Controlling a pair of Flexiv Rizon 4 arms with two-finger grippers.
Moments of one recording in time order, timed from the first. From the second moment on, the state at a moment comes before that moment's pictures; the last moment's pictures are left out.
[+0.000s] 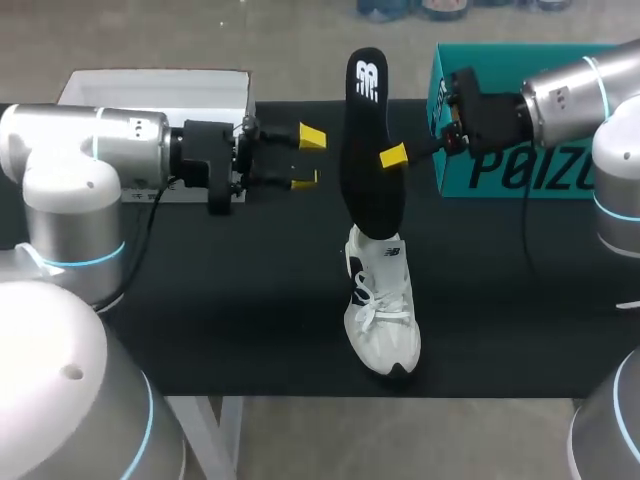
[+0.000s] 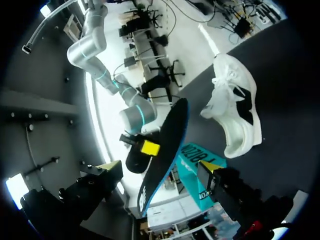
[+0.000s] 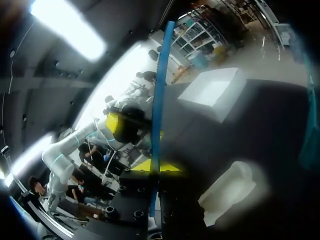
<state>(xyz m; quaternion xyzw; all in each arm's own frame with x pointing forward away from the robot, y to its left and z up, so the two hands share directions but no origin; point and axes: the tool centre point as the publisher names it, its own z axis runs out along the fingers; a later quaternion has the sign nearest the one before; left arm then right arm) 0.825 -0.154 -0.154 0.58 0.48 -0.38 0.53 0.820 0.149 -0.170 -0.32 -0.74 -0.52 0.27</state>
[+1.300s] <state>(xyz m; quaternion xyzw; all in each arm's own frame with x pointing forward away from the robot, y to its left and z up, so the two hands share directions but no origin) 0.800 -0.119 -0.150 0.58 0.51 -0.37 0.51 0.816 0.145 -0.167 -0.35 -0.74 -0.51 0.26</state>
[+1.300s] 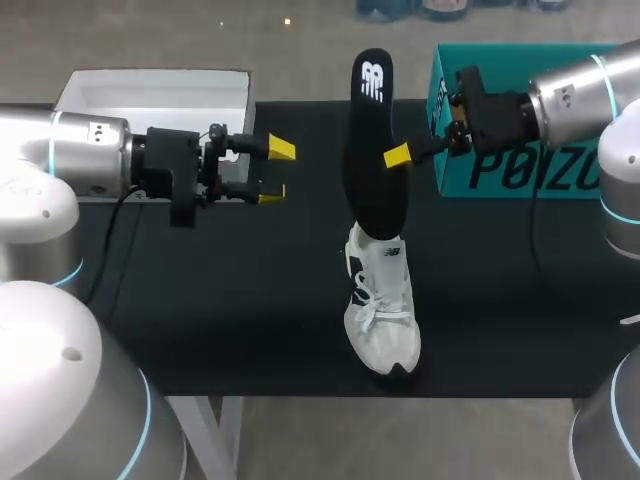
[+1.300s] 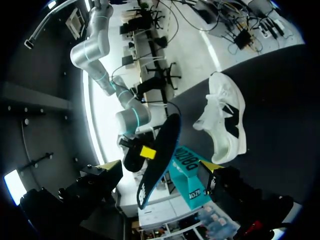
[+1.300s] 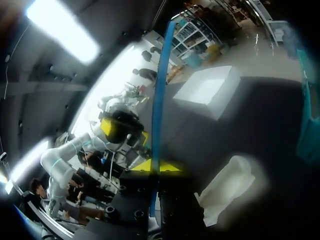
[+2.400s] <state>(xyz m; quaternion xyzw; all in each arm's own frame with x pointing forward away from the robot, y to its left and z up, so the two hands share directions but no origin) 0.807 -0.084 -0.155 0.50 0.57 -0.48 0.44 0.816 0.145 -0.167 -0.35 -0.74 -0.51 0.26</state>
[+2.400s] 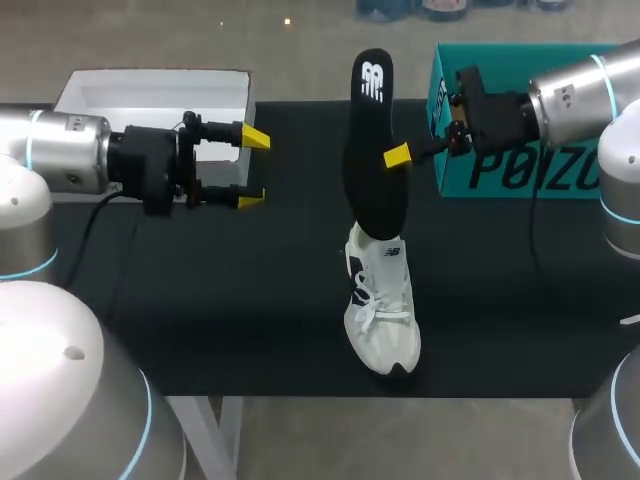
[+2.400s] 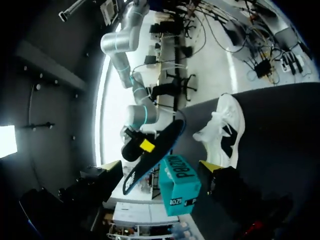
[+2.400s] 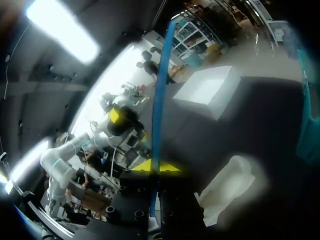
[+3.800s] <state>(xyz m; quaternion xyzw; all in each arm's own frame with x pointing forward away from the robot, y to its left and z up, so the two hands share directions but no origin) 0.751 -0.019 -0.199 0.33 0.82 -0.44 0.17 0.816 0.145 -0.167 -0.35 -0.74 -0.51 0.26</state>
